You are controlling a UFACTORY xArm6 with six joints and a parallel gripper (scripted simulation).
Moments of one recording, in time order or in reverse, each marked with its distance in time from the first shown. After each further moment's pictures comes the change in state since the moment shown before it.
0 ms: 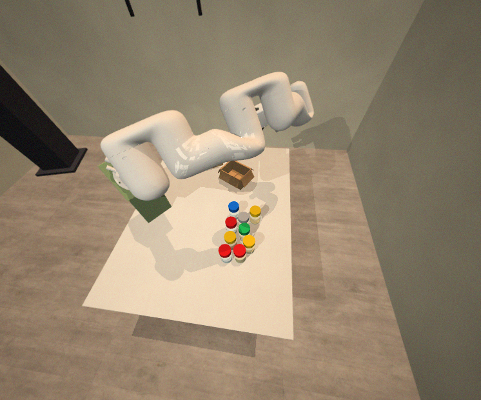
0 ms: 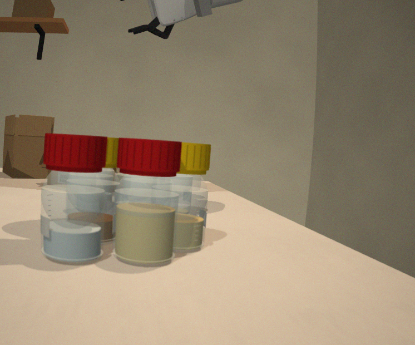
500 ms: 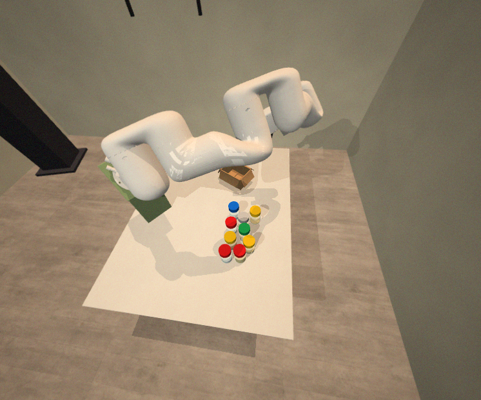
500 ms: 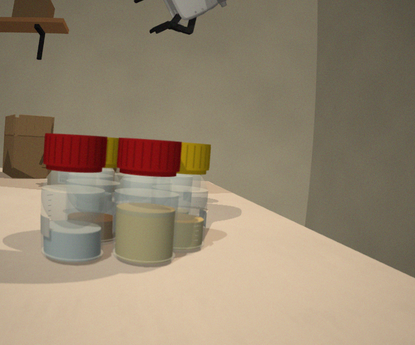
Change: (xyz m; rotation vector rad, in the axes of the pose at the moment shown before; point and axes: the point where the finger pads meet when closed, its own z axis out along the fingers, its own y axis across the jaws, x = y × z) arm 0.054 -0.008 -0.022 0.139 0.030 0.230
